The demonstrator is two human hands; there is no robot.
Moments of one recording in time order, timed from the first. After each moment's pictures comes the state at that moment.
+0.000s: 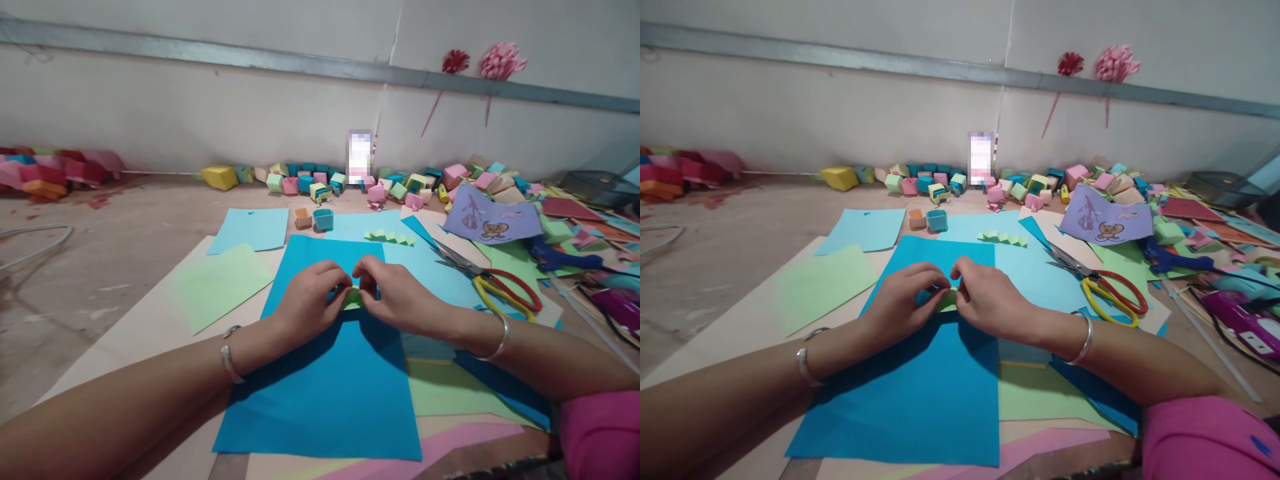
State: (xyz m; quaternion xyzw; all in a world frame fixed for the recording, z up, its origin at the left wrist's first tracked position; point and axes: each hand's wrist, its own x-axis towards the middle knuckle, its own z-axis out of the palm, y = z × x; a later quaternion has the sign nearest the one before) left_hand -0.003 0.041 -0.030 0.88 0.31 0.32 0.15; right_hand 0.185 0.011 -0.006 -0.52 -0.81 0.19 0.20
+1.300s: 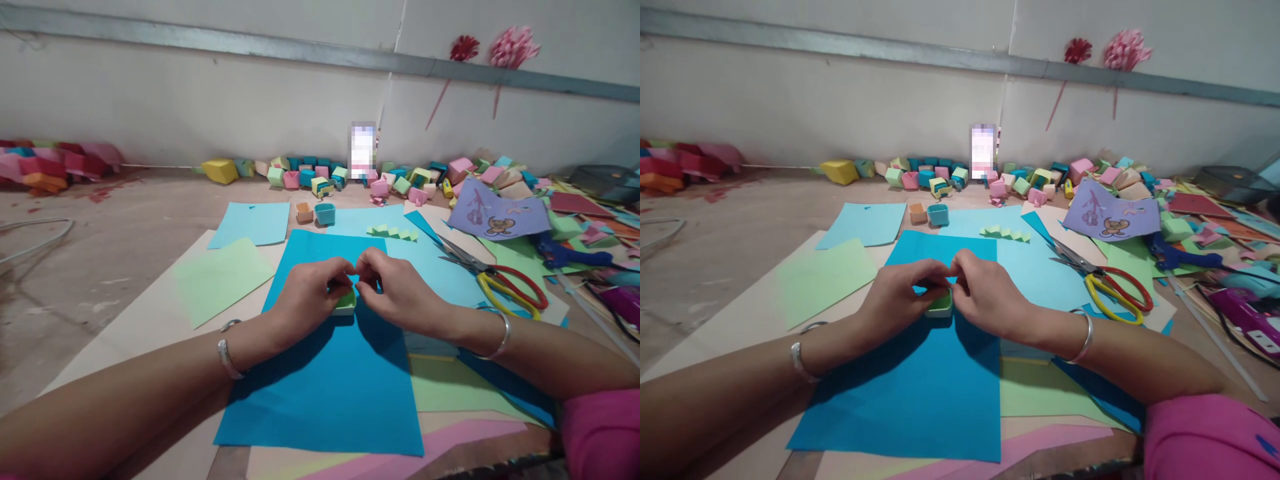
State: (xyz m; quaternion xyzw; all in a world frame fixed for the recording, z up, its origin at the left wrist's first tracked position) left_hand -0.003 0.040 -0.026 0.85 0.37 0.32 0.22; right_hand 0.179 0.008 -0.008 -0.52 -0.79 0.20 0.27
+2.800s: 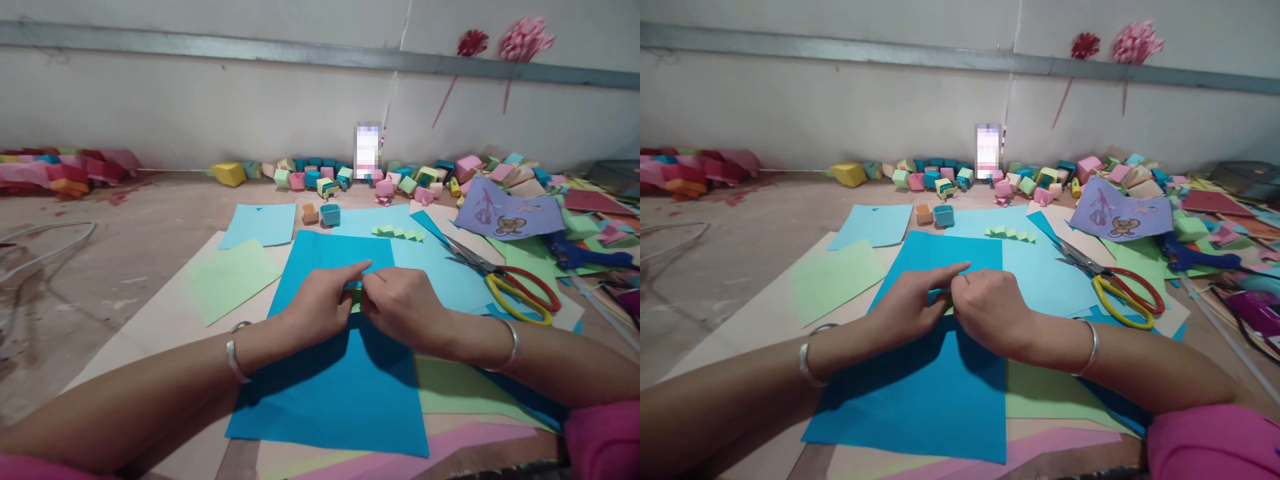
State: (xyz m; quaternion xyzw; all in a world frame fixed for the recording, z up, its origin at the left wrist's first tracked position) left_hand 0.002 0.035 -0.019 0.81 0.38 0.25 0.37; right_hand 0.174 0.000 -0.020 -0.44 -0.85 -0.18 0.24
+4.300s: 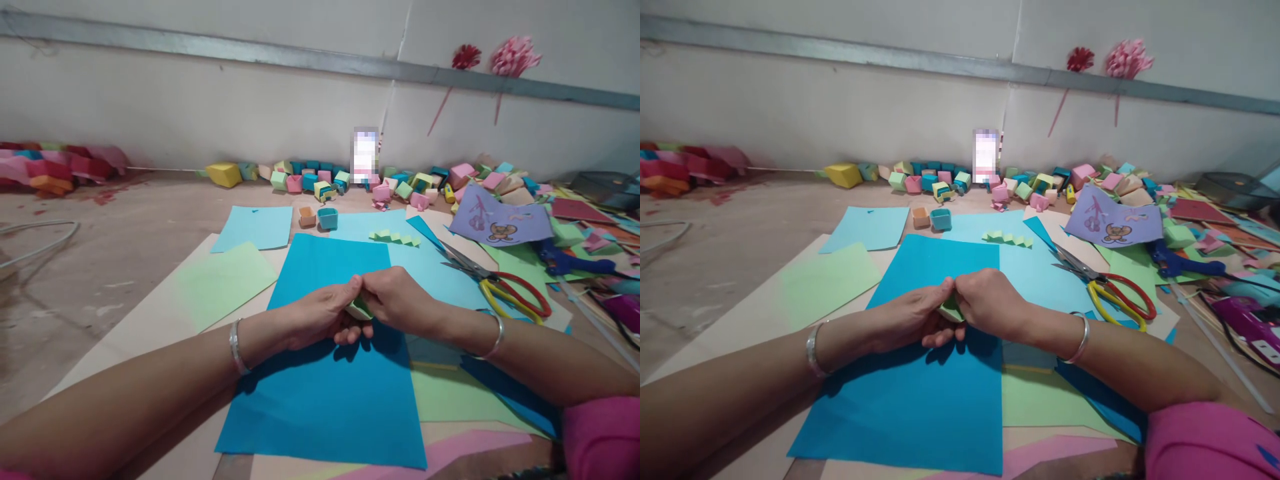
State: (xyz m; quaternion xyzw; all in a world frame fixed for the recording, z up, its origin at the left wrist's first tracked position) left_hand 0.008 0.034 -0.021 0.52 0.32 0.10 0.79; right_hand 0.180 0.020 -0.017 -0.48 -0.86 0.10 0.14
